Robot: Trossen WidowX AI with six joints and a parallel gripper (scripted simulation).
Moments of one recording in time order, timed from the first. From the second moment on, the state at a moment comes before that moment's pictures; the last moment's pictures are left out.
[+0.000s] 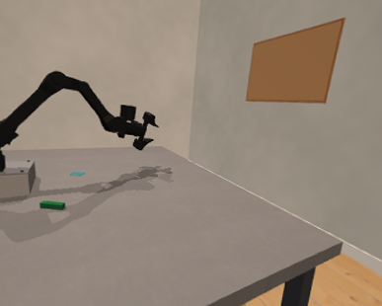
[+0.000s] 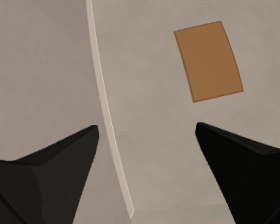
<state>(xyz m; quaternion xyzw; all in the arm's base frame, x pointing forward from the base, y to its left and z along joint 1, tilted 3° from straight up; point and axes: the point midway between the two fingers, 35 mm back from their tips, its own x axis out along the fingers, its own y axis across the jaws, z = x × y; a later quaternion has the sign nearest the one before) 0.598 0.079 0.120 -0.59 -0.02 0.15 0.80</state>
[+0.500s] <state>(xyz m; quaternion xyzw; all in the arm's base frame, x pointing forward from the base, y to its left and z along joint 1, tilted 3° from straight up) 0.551 -0.080 0.076 -0.44 0.22 0.10 0.86</state>
